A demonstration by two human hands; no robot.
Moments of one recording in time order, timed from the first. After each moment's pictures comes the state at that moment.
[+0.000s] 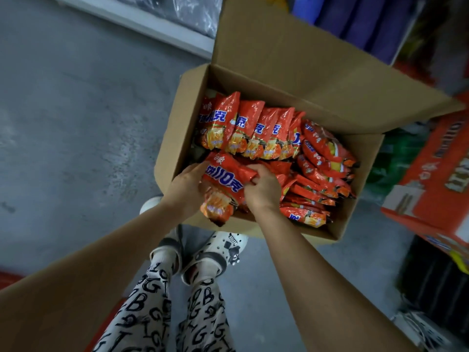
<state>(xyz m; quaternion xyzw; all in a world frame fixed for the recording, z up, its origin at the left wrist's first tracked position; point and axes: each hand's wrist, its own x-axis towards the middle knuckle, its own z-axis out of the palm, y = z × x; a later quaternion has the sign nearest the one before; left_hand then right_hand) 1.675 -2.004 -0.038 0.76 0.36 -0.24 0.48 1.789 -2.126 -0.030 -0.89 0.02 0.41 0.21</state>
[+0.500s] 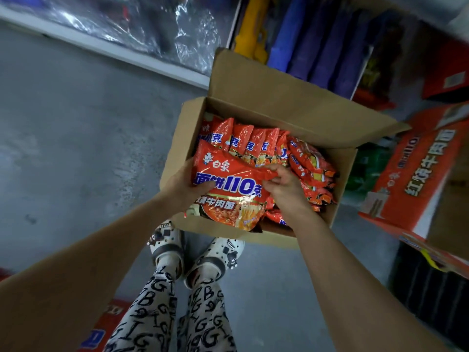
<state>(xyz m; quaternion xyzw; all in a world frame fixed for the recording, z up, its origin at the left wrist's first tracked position) 1.694 -1.969 0.029 0.60 0.43 -0.20 0.64 1.850 -2.141 0.059 -0.78 0.09 0.49 0.38</state>
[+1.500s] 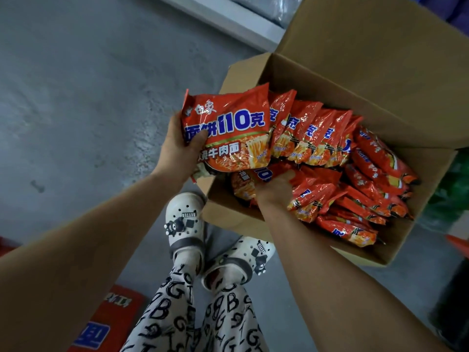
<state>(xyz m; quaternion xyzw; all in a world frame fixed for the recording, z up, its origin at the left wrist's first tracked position) 1.636 -1.923 -0.070 0.51 0.56 0.05 0.65 1.739 -2.081 -0.107 -0.91 0.11 0.38 0.13</state>
